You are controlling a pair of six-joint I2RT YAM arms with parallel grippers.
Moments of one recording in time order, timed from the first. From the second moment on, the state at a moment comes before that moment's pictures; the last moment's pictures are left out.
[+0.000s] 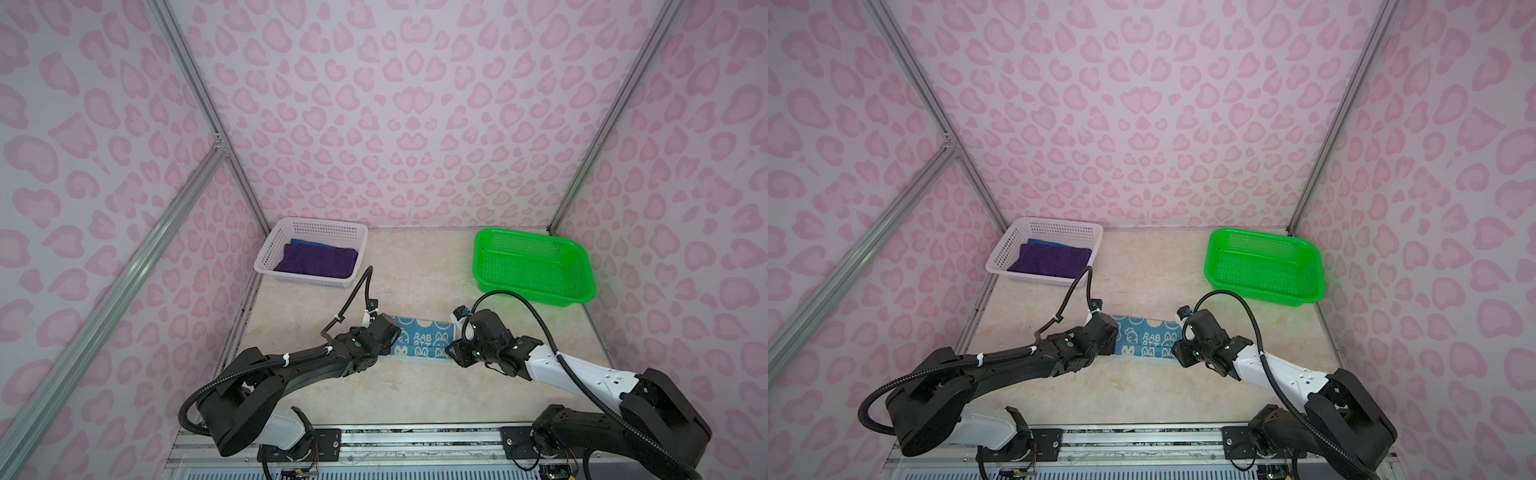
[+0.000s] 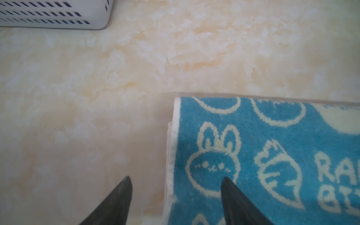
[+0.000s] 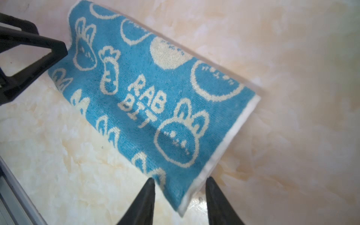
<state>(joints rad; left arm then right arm) -0.85 1.41 0.66 -0.25 -0.48 -0.58 0.71 1.22 0.53 -0.18 -0.16 0.30</state>
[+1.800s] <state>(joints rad) -0.67 1.64 0.66 0.09 0.10 -0.69 0.84 1.52 0.57 0.05 0.00 0.43</state>
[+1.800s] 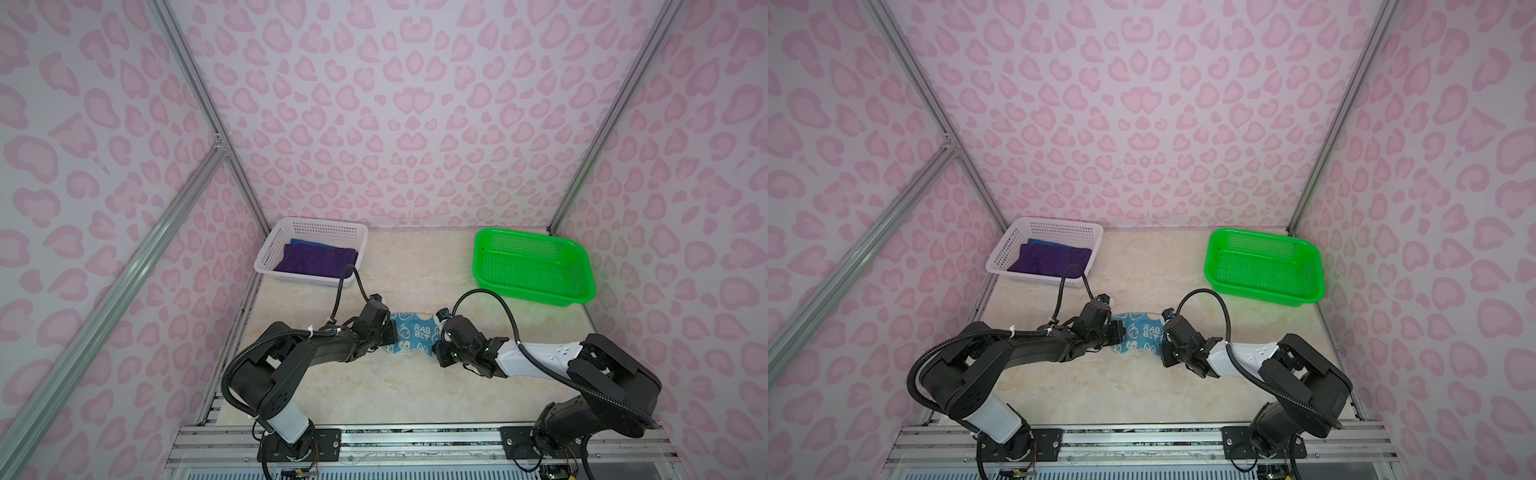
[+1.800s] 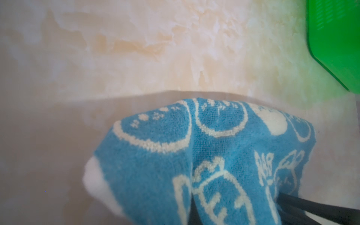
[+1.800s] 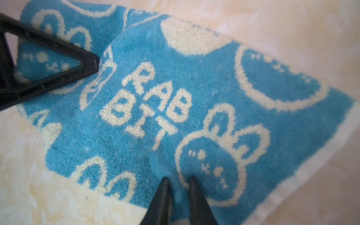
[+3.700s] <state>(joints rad) 0.05 2.32 2.38 -1.11 0.02 0.00 0.83 1.50 0.65 -0.14 0.15 0.30</state>
